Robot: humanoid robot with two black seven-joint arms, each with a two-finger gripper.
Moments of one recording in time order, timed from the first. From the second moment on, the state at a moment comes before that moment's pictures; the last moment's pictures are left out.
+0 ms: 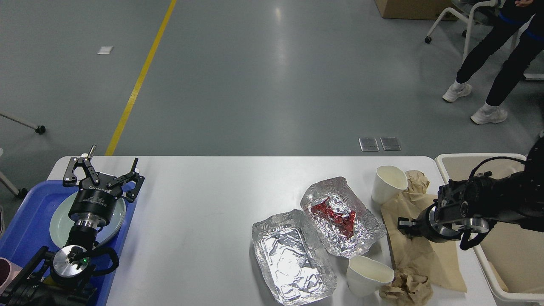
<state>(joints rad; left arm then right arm) -0.27 0.17 -1.43 -0.79 0.05 -0.55 -0.11 1.40 -0.25 -1.28 1.12 -0.05 0.08 -0.05</state>
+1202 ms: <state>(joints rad) -0.27 0.17 -1.43 -0.79 0.05 -0.55 -0.11 2.15 -0.47 -1.45 1.49 0.04 0.57 -0.10</state>
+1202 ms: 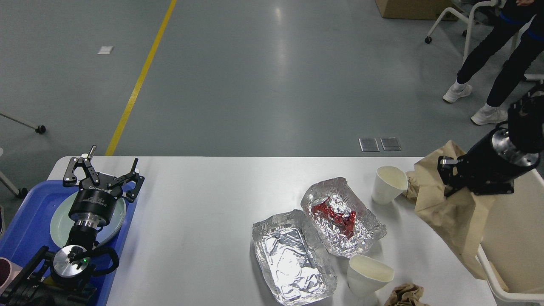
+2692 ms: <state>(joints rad) -0.27 0.17 -1.43 -0.79 0.05 -0.55 -0.11 0.67 -0.35 -0.91 0.16 0.07 -0.11 -0.10</state>
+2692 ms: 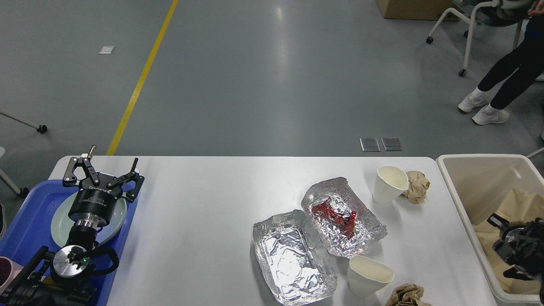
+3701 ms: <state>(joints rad) -0.27 0.17 -1.43 -0.79 0.05 -0.55 -0.11 0.60 -0.31 -0.91 0.14 0.07 -0.20 -0.10</state>
